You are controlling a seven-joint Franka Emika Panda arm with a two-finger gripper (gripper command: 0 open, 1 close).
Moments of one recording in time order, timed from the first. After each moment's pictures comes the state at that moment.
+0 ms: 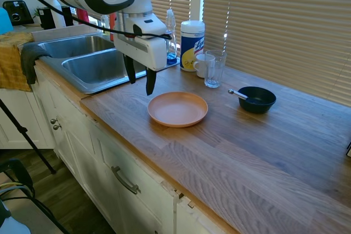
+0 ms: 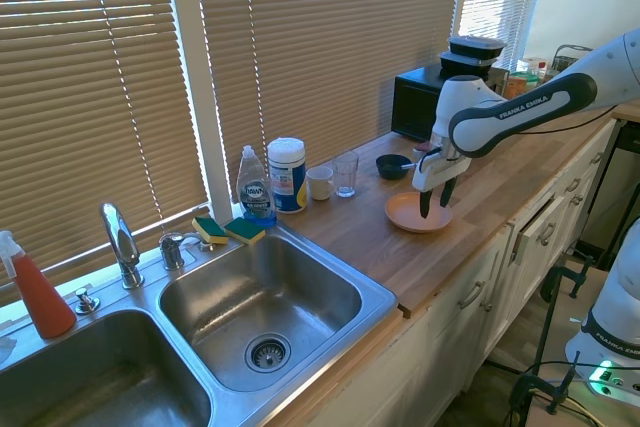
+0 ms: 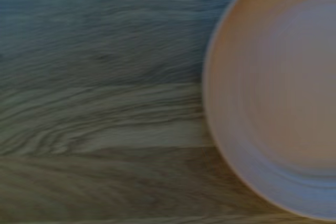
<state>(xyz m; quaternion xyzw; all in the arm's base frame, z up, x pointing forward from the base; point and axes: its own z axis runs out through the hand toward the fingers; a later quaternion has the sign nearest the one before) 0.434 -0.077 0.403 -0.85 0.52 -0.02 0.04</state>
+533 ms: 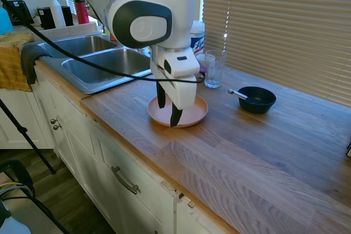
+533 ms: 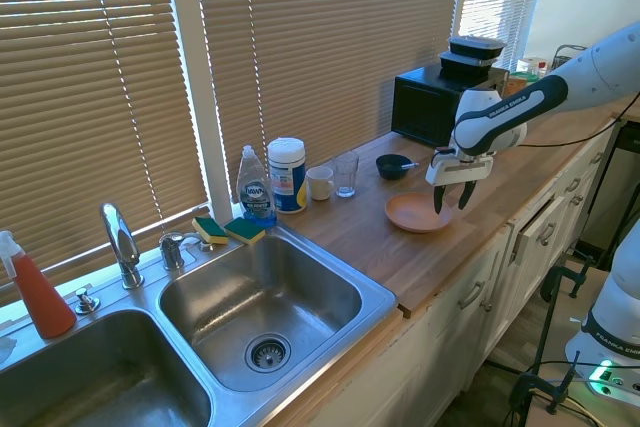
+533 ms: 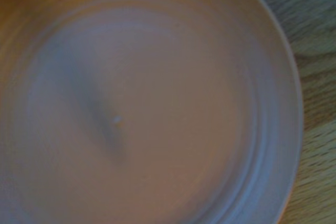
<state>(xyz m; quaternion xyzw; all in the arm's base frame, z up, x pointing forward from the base) 0.422 -0.185 0.342 -0.76 0.64 0.00 0.06</state>
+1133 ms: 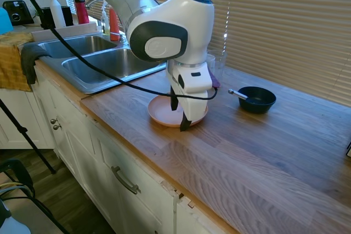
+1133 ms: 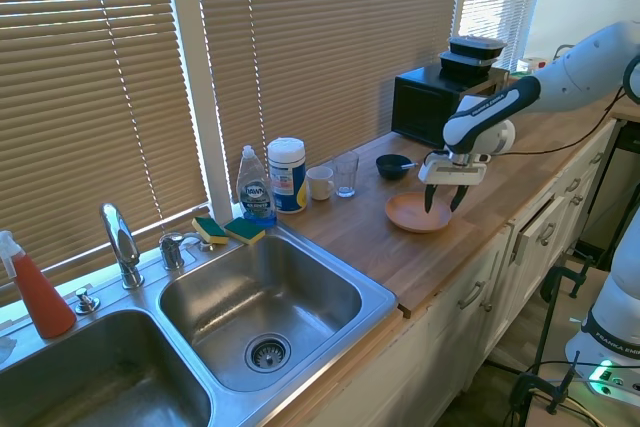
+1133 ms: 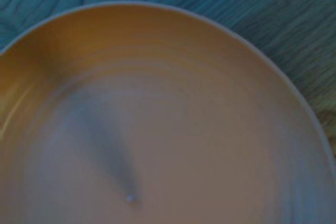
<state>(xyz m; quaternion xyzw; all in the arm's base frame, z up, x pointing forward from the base) 0.446 -0.205 0.322 -0.73 0.67 0.00 0.11</state>
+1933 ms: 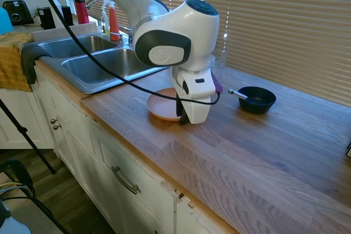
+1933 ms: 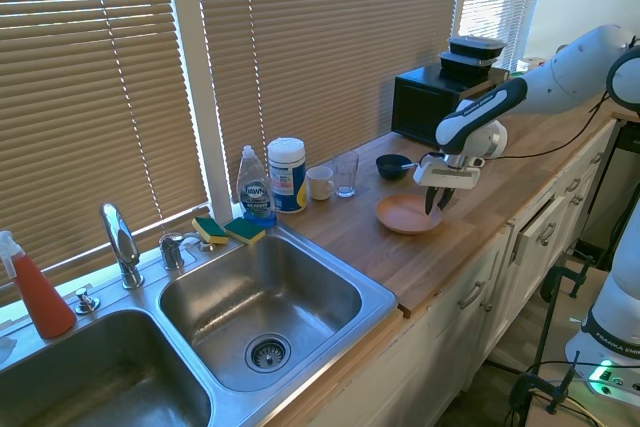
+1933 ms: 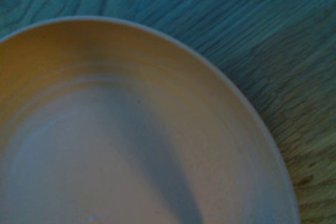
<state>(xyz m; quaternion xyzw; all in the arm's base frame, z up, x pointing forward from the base) 0.458 -0.209 0.307 -0.73 0.66 0.00 0.14</state>
